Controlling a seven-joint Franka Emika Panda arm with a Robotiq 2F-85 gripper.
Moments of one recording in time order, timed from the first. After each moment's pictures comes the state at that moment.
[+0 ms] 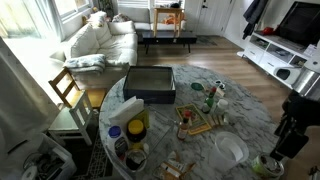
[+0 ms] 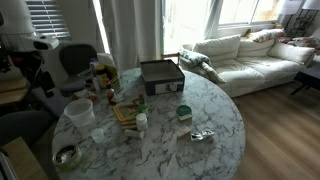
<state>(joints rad) 0.12 -0.74 0.05 -2.75 0.11 1.93 -0.02</state>
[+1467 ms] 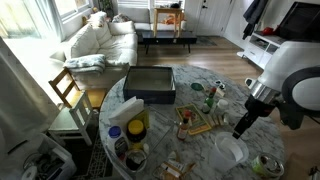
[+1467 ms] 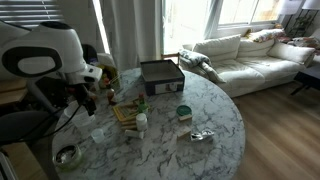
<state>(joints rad) 0.01 -0.33 -0.10 -2.75 0.15 2.41 -0.16</state>
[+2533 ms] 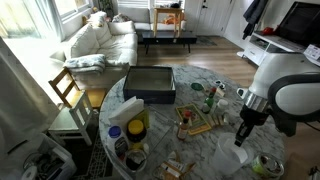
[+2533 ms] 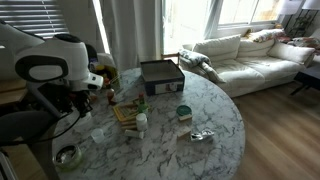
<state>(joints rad) 0.04 -0.24 -0.09 -2.73 0.22 2.38 -0.26</state>
